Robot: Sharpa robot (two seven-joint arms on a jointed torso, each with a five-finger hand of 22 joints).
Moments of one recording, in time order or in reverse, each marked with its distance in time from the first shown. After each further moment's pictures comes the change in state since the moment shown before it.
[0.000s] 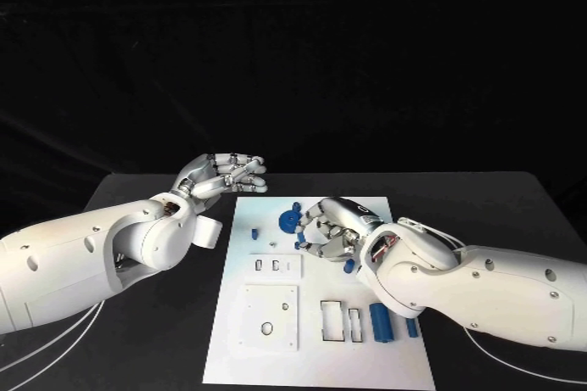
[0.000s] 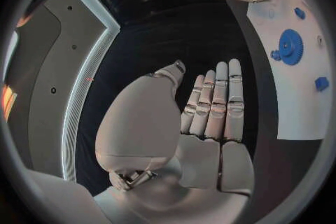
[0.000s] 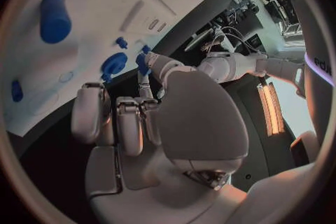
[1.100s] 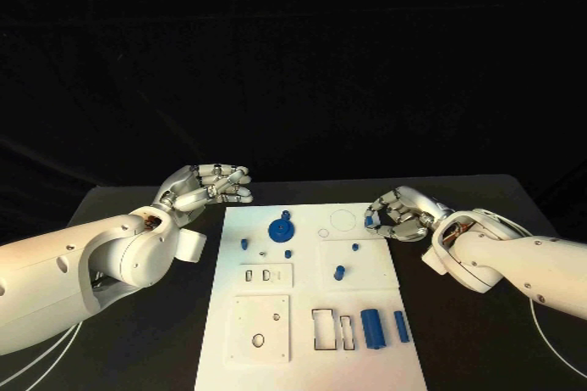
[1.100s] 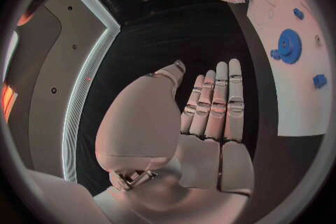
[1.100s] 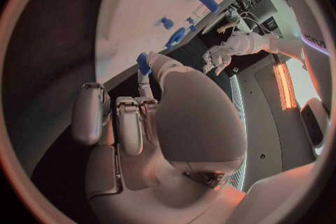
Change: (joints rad) left arm 0.001 -0.025 0.000 0.022 0.000 0.000 0.000; left_hand 0.000 0.000 0.000 0.000 0.000 0.000 0.000 0.000 0.000 0.000 0.000 0.004 0.000 0.000 0.000 0.004 -0.001 0.000 0.000 0.000 0.004 0.001; right arm 0.009 -0.247 0.000 -0.210 0.314 0.048 0.369; right_hand 0.034 0.011 -0.079 0.054 0.006 0.016 -0.001 0.000 0.000 0.000 0.000 0.004 0.000 0.000 0.000 0.000 -0.001 0.000 0.004 0.004 0.012 0.013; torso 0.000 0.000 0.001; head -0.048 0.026
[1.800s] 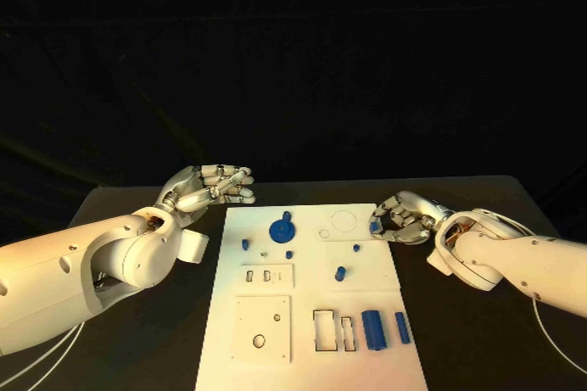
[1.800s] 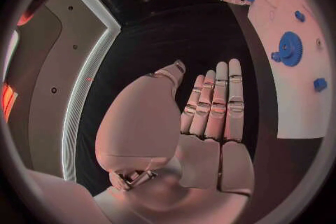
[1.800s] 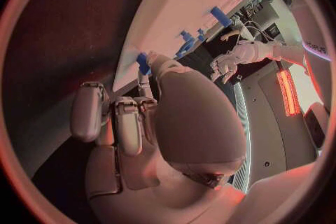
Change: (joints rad) left arm 0.000 0.000 0.000 0.007 0.000 0.000 0.000; left_hand 0.000 0.000 0.000 0.000 0.000 0.000 0.000 0.000 0.000 0.000 0.000 0.000 0.000 0.000 0.000 0.000 -0.001 0.000 0.000 0.000 0.000 0.001; right arm -0.011 0.026 -0.003 -0.093 -0.042 0.075 0.003; right_hand 0.014 -0.014 -0.034 0.016 -0.001 -0.003 -0.001 -0.008 0.000 0.000 0.010 -0.011 0.000 0.000 0.007 -0.002 0.000 0.000 -0.010 0.010 -0.011 -0.017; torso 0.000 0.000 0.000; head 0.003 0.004
